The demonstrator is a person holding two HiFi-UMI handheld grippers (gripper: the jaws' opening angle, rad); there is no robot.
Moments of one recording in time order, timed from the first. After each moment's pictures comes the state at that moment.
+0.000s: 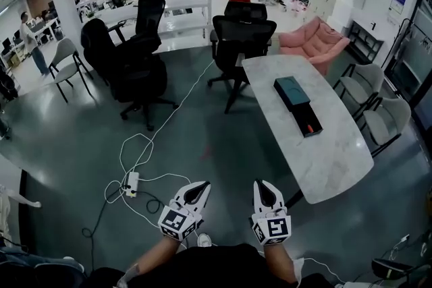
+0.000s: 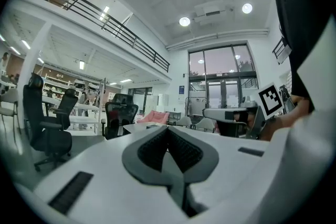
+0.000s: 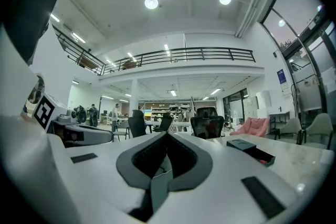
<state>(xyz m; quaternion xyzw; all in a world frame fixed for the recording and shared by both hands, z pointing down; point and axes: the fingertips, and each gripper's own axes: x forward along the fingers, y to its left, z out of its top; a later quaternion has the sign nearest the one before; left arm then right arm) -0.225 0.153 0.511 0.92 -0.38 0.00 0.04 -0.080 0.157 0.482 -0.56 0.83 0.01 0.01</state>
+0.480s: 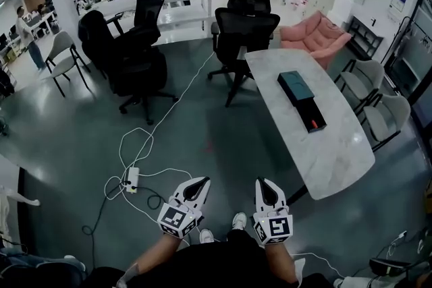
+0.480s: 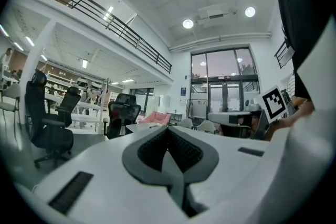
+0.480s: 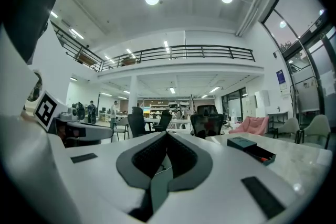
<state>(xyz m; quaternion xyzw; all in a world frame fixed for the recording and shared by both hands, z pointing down) -0.259 0.141 0.515 0.92 -0.39 -0.01 0.05 -0.109 0.153 0.492 -0.57 0.82 0.01 -0.01</state>
